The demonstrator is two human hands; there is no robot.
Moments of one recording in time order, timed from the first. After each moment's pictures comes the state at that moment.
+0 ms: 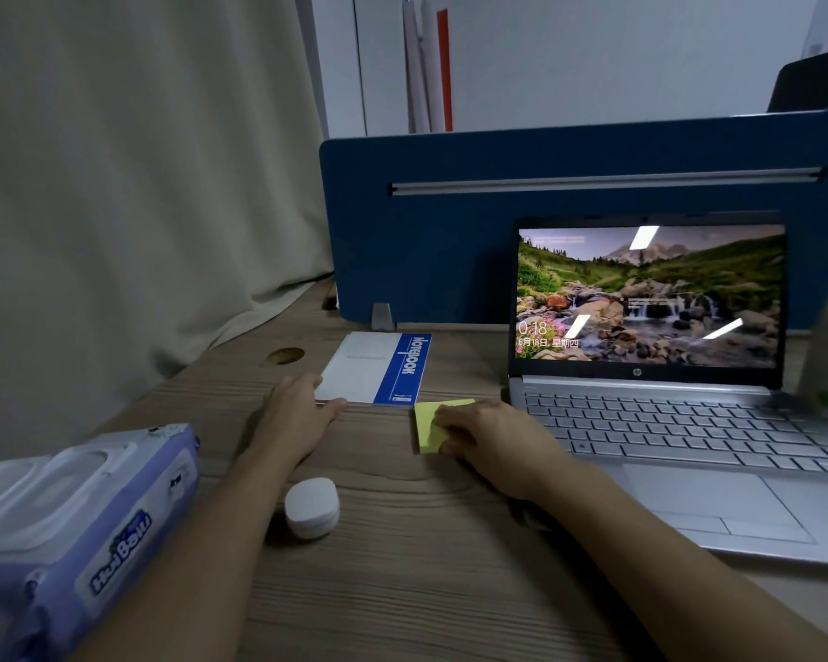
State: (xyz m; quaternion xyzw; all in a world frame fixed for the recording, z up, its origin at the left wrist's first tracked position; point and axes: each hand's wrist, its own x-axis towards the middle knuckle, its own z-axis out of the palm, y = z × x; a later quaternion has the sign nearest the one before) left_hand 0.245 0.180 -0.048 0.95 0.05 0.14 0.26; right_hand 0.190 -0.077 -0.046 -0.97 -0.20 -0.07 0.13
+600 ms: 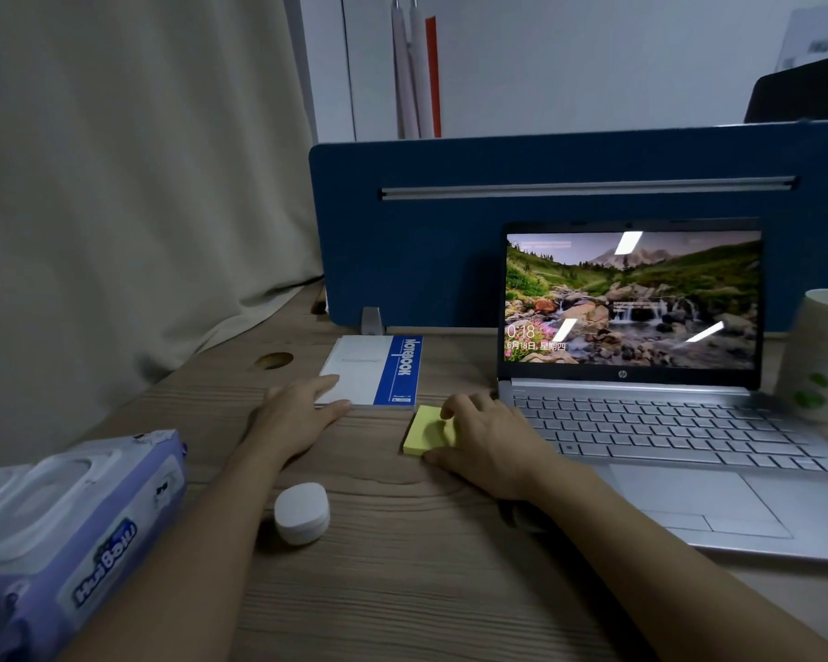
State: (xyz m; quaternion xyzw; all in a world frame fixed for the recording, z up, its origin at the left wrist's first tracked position) left_hand 0.268 0.193 -0.061 0.96 -0.01 0.08 0.27; right_hand 0.195 -0.079 -0.052 -0.98 -0.15 -0.06 0.13
